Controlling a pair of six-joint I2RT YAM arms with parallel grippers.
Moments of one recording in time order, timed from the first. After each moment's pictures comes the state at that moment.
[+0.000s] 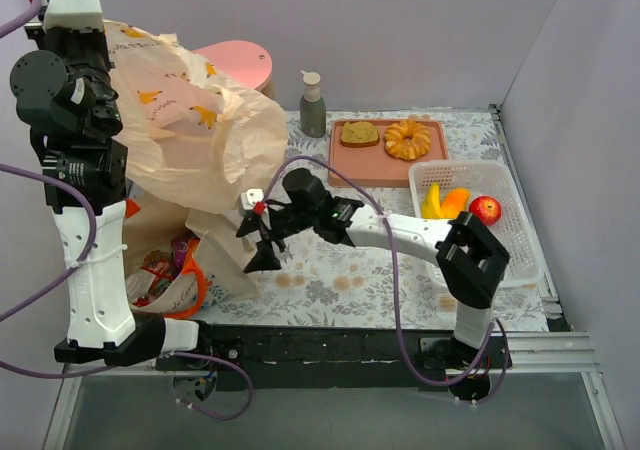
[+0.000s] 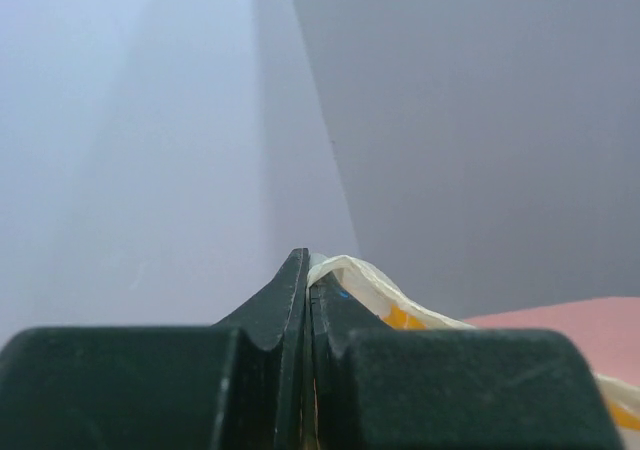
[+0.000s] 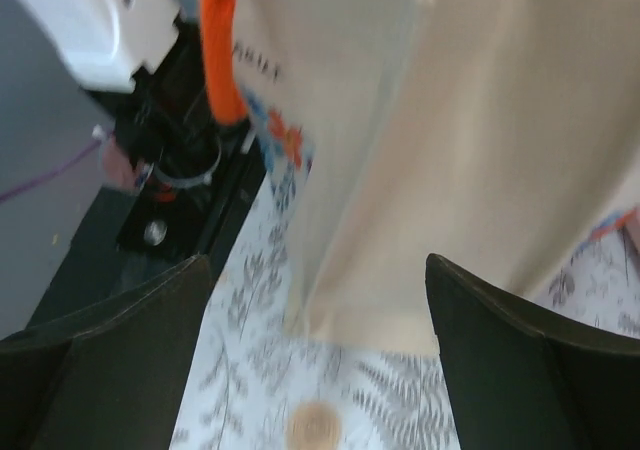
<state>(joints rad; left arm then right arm) -0.09 1.34 2.11 -0.36 -0.39 0.42 1.01 1.79 1.33 0.08 -0.86 -0.26</state>
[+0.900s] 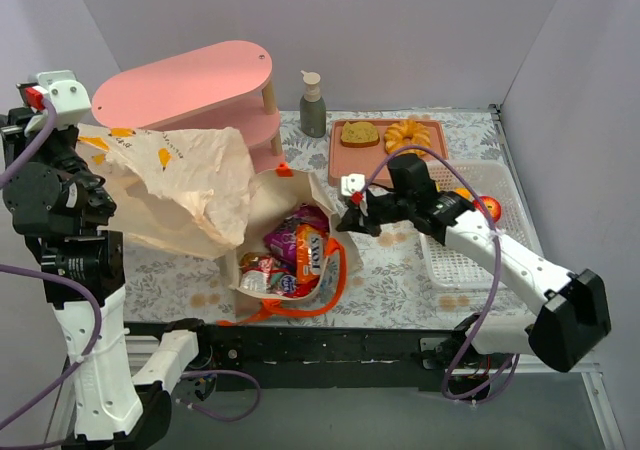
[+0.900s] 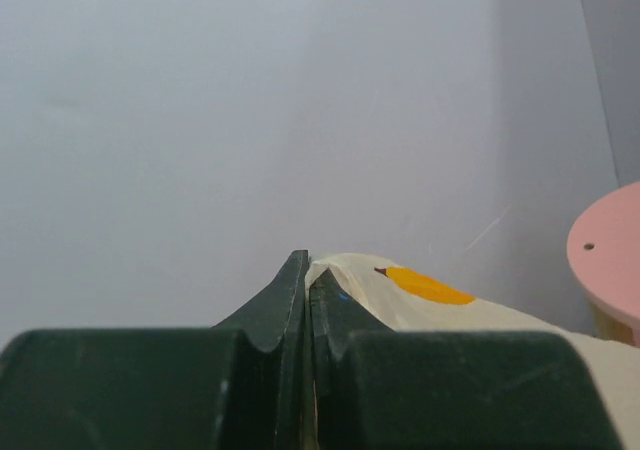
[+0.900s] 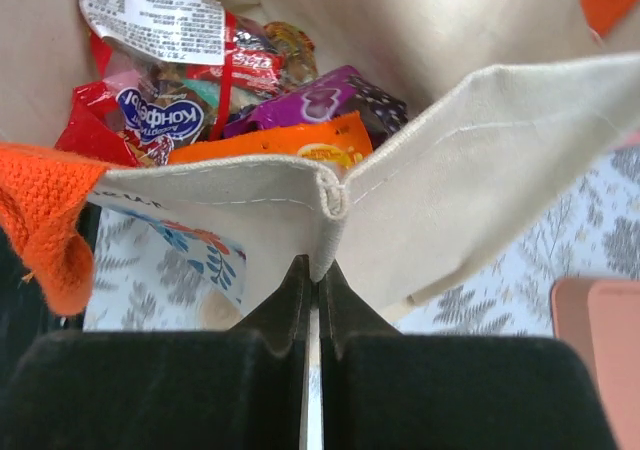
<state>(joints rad) 0.05 0.91 1.62 -0.26 -0.62 0.76 0.68 1.30 1.03 -0.31 -0.78 -0.56</state>
